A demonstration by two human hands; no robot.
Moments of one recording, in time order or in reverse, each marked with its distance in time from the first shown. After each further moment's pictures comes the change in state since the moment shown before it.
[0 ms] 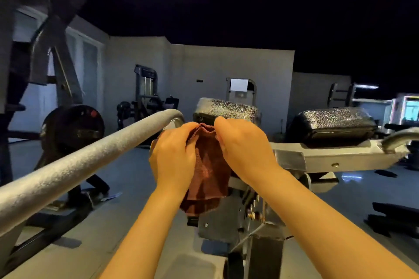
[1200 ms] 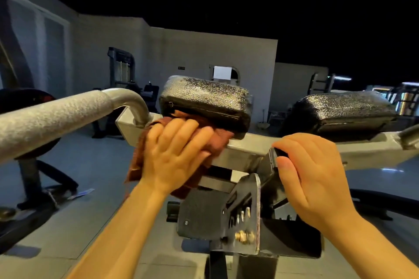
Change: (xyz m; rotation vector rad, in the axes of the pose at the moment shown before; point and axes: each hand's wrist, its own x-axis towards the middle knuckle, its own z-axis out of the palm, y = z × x) left_hand 0.001 -0.070 0.125 0.313 0.210 0.736; right_hand -0.096 0.102 0.007 0.008 0.037 0.138
